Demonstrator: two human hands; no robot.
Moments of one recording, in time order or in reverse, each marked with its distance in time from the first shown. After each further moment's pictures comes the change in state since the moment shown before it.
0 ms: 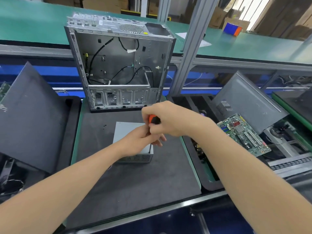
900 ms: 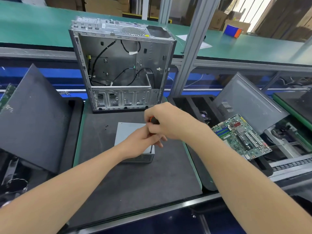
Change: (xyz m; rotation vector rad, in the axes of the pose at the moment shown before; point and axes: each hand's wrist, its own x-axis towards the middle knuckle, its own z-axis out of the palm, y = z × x) left_hand -0.006 -0.001 0.005 0.021 0.051 -0.016; right_hand -0.002 -0.015 0.009 -0.097 0.082 0.087
